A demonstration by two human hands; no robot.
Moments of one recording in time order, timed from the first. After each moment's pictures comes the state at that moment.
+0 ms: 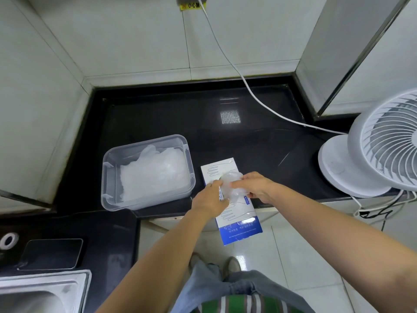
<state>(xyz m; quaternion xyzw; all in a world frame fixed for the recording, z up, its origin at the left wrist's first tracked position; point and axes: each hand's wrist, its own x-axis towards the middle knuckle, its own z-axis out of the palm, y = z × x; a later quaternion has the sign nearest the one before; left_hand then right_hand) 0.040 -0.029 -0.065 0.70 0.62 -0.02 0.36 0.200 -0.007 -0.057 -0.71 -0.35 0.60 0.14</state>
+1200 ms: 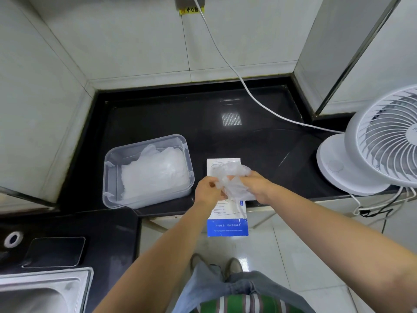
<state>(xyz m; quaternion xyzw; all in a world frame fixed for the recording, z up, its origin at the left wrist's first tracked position) 0.053 -0.026 -0.063 0.39 0.67 0.26 0.58 0.197 -0.015 -0.050 -0.68 -0.33 0.63 0.19</state>
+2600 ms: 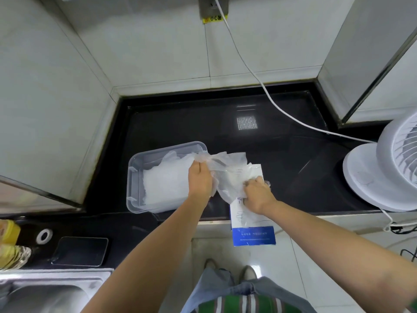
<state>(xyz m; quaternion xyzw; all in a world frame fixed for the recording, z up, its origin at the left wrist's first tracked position) 0.003 0.011 -0.010 0.40 0.69 0.41 0.44 0.163 -0.003 -0.079 -0.63 -0.74 0.21 -0.11</state>
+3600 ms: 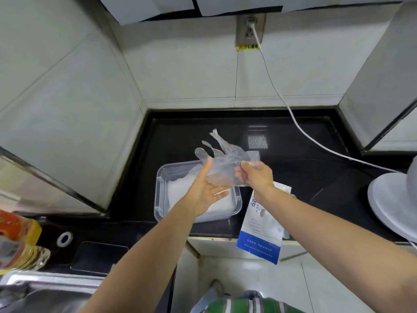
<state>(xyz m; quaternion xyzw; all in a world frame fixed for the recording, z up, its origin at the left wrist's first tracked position) -0.082 0.022 0.014 0.23 0.52 0.37 0.73 0.073 0.053 -0.001 -0.64 -0.28 0.55 0.46</state>
